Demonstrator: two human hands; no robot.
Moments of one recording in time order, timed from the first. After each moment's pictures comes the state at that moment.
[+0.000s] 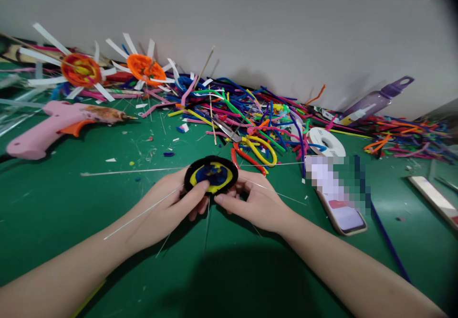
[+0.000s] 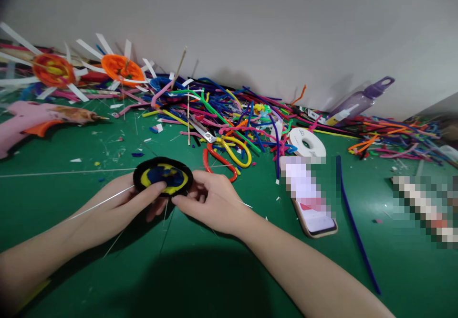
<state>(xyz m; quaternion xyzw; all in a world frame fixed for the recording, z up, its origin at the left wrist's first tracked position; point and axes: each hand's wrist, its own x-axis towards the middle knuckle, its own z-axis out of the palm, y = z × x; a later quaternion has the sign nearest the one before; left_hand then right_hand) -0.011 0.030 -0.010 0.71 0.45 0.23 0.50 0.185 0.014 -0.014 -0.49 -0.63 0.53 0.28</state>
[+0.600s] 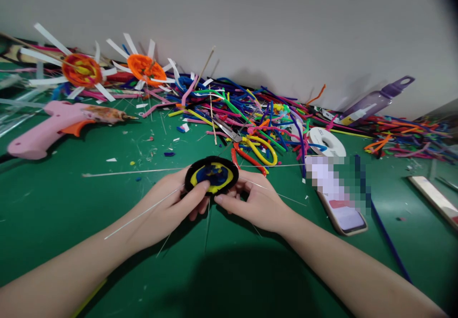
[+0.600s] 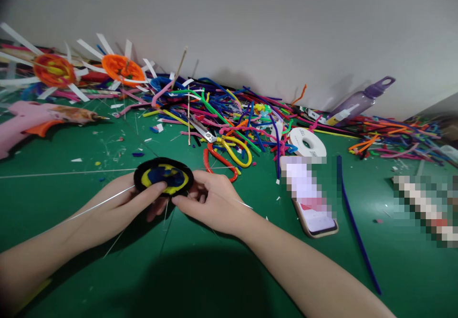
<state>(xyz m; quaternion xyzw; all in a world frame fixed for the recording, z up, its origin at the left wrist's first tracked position) -0.009 0.029 -0.008 0.71 0.45 0.22 0.50 0.184 0.014 -0.016 -0.49 -0.64 0.52 0.28</state>
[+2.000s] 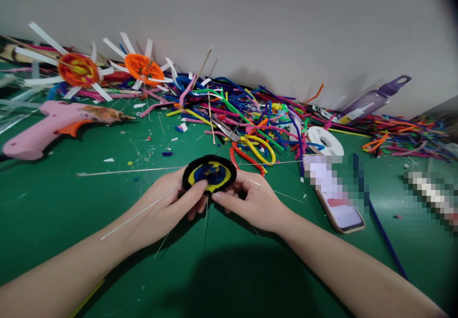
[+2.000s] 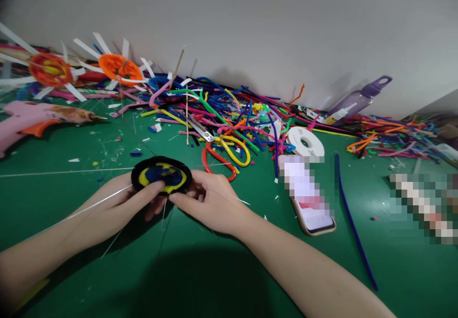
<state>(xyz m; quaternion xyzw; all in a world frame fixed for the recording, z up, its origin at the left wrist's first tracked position) -0.003 0.022 0.000 0.68 0.49 0.24 0.49 0.186 0.012 -0.014 -0.49 -0.65 0.52 0.27</state>
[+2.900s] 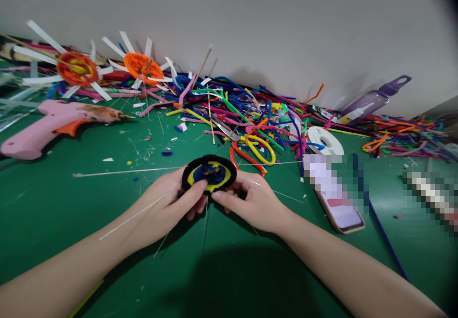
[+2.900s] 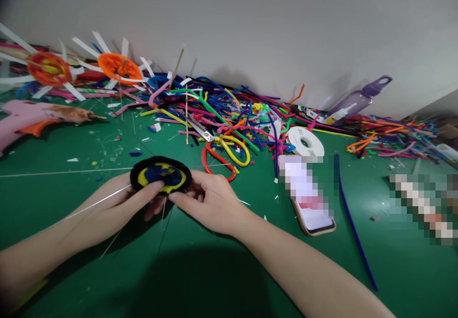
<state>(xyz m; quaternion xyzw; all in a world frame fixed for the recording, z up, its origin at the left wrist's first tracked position) -0.004 0.023 0.003 0.68 0.49 0.23 0.50 0.186 0.012 -0.016 -0.49 -0.66 0.51 0.27</state>
